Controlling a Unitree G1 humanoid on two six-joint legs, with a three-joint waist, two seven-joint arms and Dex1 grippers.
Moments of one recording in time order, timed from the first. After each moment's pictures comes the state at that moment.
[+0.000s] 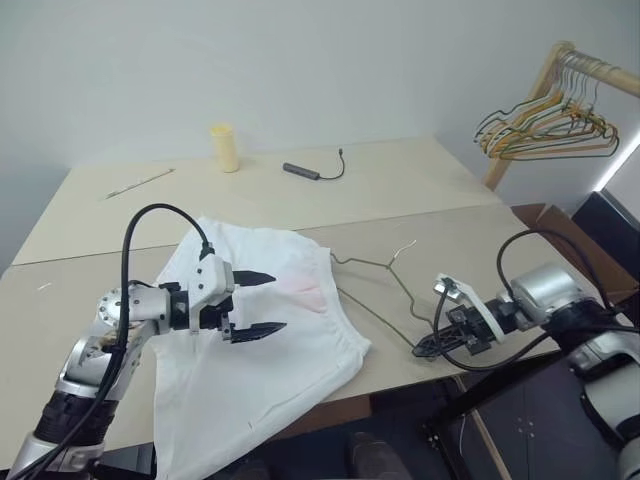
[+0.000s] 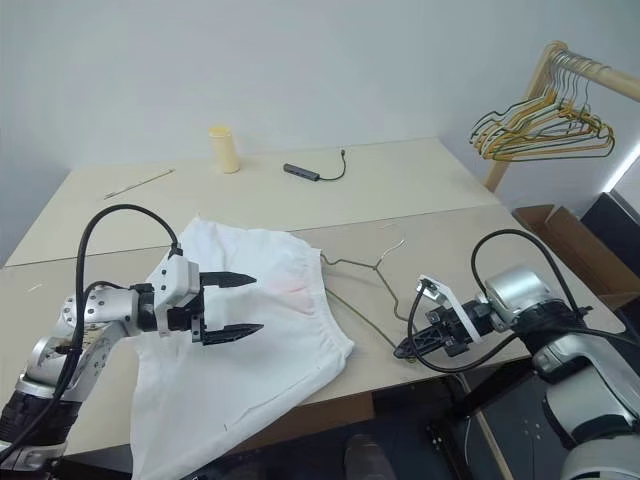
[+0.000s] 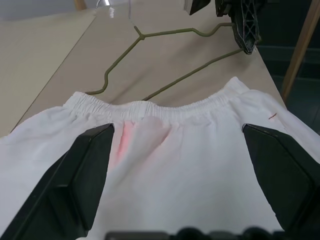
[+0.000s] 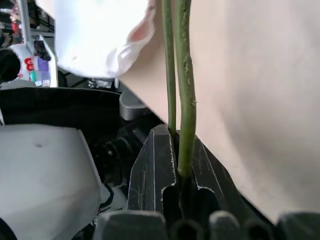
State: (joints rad) left arm -0.21 0.72 -0.02 -0.20 -0.39 0.26 -1.12; right arm -0.82 -0.84 0.70 0.57 0.52 1.22 1.55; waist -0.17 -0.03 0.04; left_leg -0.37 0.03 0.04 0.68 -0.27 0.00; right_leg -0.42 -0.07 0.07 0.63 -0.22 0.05
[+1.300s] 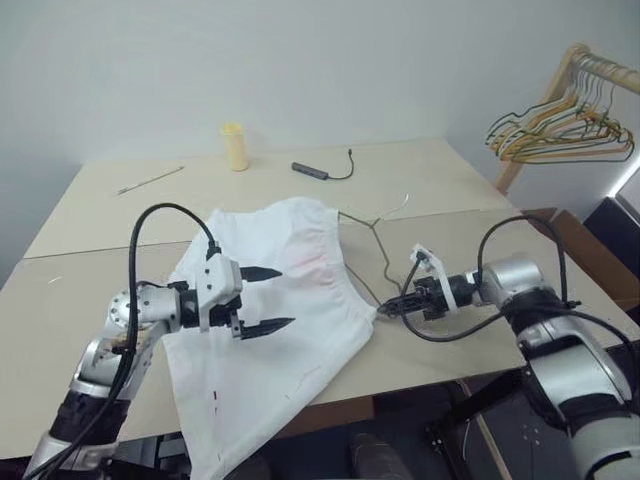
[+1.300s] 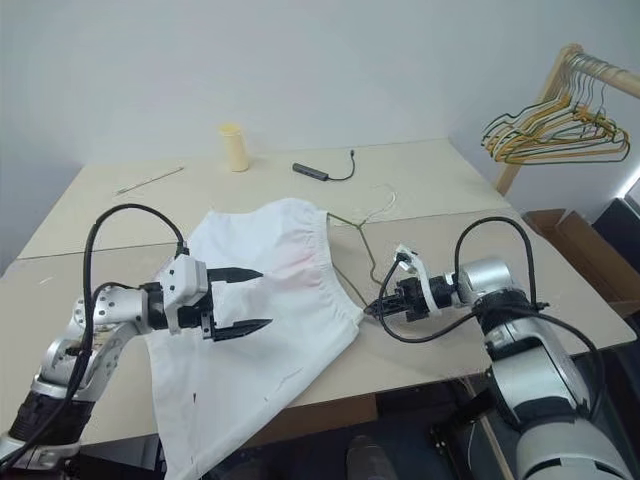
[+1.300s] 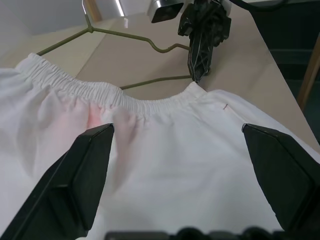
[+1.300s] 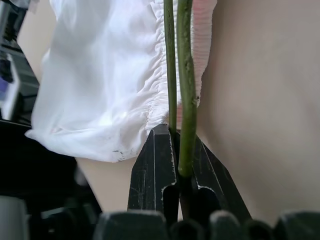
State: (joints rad) left arm -0.28 0.69 -0.01 -0.18 -0.36 0.21 -1.11; right arm -0.76 -0.62 0.33 0.55 0.35 0.82 1.27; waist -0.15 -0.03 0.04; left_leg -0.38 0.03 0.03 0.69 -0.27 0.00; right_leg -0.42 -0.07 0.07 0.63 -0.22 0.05
